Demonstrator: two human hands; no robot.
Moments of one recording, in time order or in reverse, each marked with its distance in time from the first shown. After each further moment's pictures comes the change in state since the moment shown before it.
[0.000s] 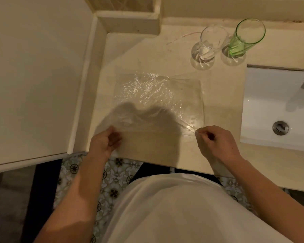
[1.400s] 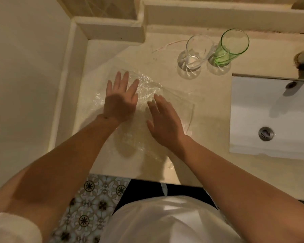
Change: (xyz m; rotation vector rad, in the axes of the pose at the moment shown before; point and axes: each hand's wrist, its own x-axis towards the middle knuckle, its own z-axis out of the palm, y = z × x) left_hand 0.045 0.078 0.156 1.576 0.100 1.450; right_hand 0.094 -0.103 0.061 -0.520 -0.002 -0.394
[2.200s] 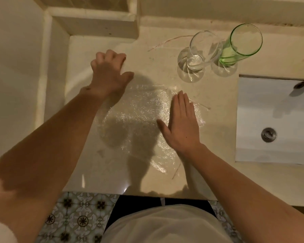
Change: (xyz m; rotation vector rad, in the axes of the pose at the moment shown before) left_hand 0.114 -0.041 -0.004 -0.206 -0.145 -0.102; right_hand 0.012 0.054 0.026 0.013 0.083 0.285
